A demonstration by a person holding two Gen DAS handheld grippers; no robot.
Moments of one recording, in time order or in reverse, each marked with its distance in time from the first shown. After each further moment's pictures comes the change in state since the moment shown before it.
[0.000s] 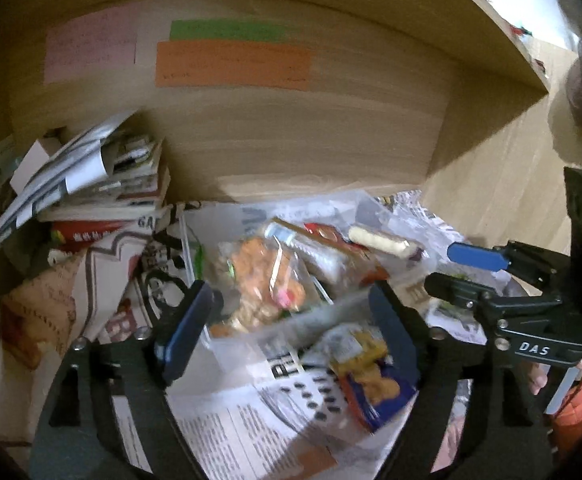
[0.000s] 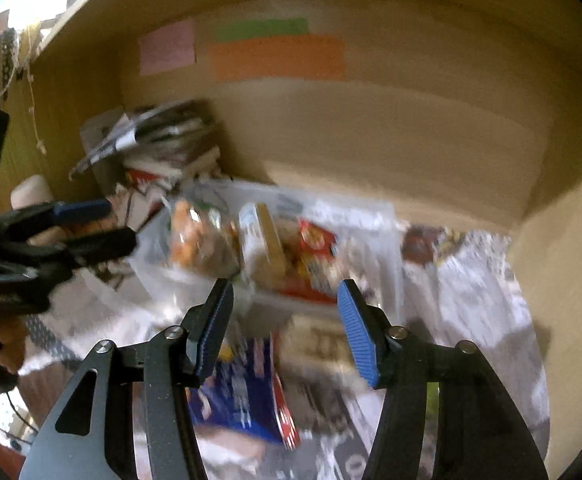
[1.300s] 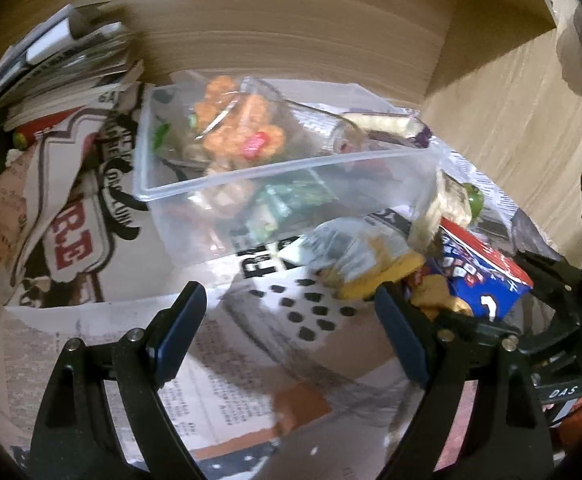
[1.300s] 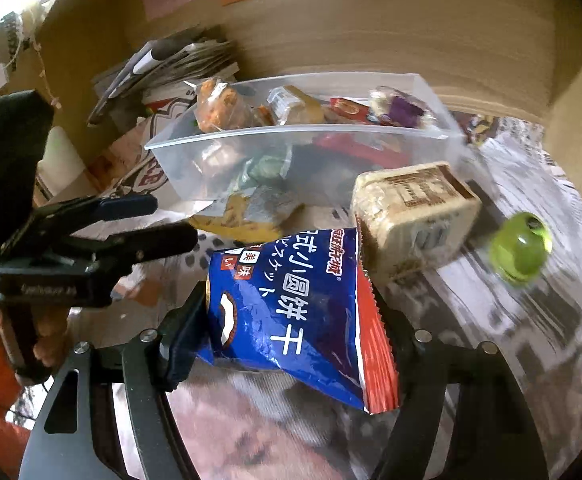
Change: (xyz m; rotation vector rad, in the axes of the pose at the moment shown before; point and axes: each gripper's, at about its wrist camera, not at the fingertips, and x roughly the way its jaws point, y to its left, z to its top) left arm 0.049 -0.013 -0.068 -0.023 0.217 -0.042; right arm 0.007 0.012 -0.075 0.122 0.178 0.115
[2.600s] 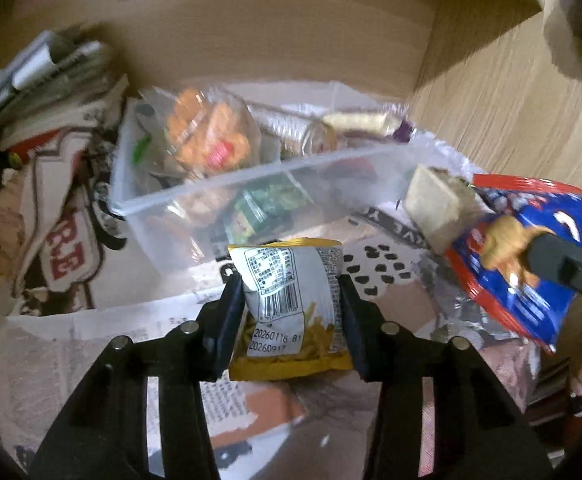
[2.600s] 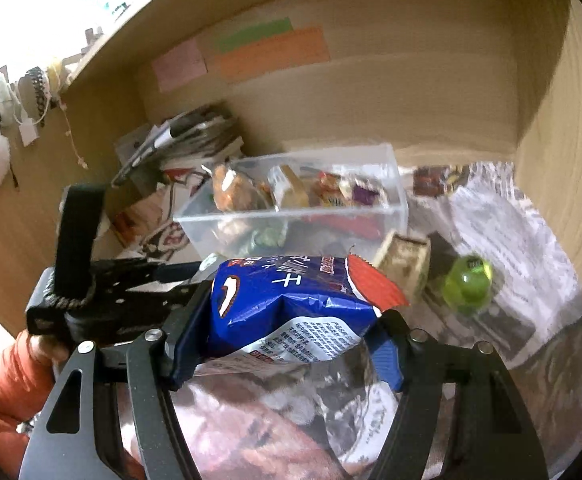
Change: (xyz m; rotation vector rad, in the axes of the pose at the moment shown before) left arm -0.009 -0.017 0.000 0.036 -0.006 -0.002; right arm -0.060 -0.004 0.012 0.035 -0.196 0.029
